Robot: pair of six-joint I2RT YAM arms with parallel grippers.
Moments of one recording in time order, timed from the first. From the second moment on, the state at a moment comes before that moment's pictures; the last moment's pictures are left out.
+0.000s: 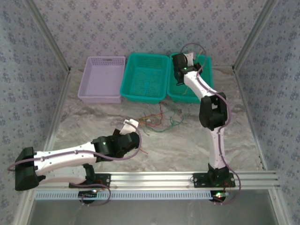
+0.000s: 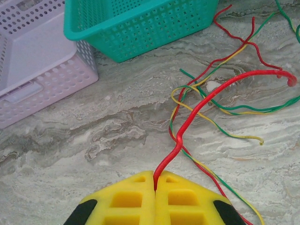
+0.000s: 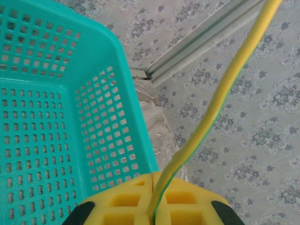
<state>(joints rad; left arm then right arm) -1.24 1.06 0.73 -0.60 -0.82 -0.46 0.30 2.26 2.04 -0.60 1.05 -0.03</state>
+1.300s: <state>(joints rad) -1.24 1.05 0.73 -0.61 -0.84 -0.45 0.29 1.82 2.05 -0.13 1.14 -0.20</state>
